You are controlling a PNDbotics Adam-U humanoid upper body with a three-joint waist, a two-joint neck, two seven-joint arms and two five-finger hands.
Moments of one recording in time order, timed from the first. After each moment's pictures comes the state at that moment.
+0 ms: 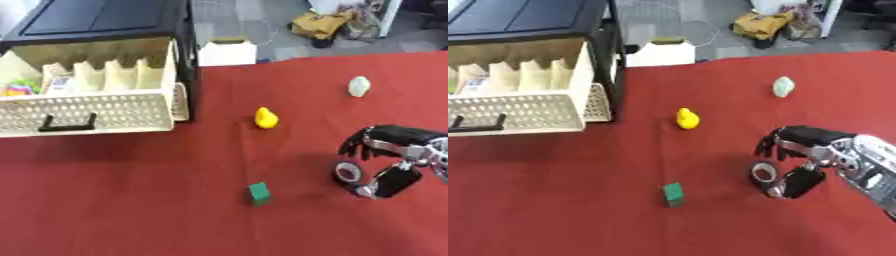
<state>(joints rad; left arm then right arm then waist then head) -0.50 0.51 -0.06 -1.99 -0.42 0.37 0.17 -0.36 -1.01 0.40 -1.76 0.48 0.24 0.52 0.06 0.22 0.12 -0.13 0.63</state>
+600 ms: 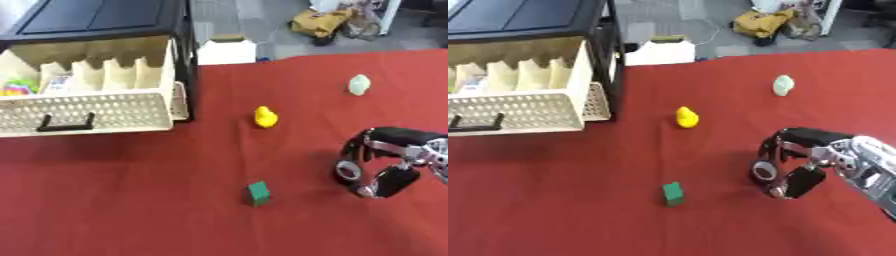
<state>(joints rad) -0.50 0.51 -0.06 -1.99 -0.42 0.37 0.17 -0.36 -1.00 0.41 -1.71 0.48 0.23 0.52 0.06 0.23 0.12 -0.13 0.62</state>
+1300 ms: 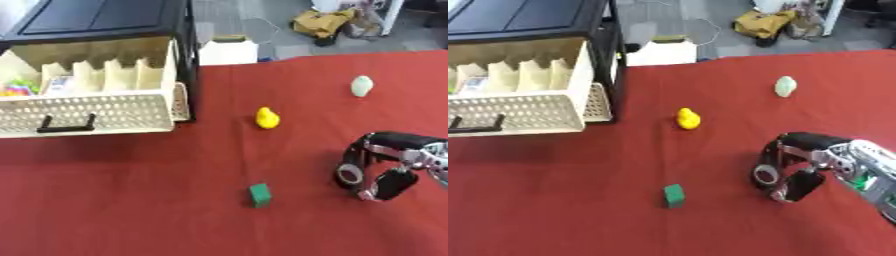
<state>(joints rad) -0.50 0.51 -0.06 -1.99 -0.41 0.37 0.17 -0.37 -1.00 0.41 -1.68 0.49 0.23 0.52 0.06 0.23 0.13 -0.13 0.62</state>
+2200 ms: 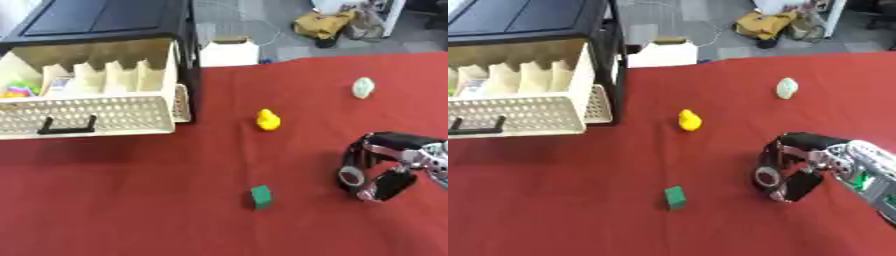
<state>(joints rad) -0.50 0.51 -0.06 -1.99 -0.41 0.37 0.18 -0.39 -0.99 0.42 -1.67 0.49 0.23 0.52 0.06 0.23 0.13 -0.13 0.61</state>
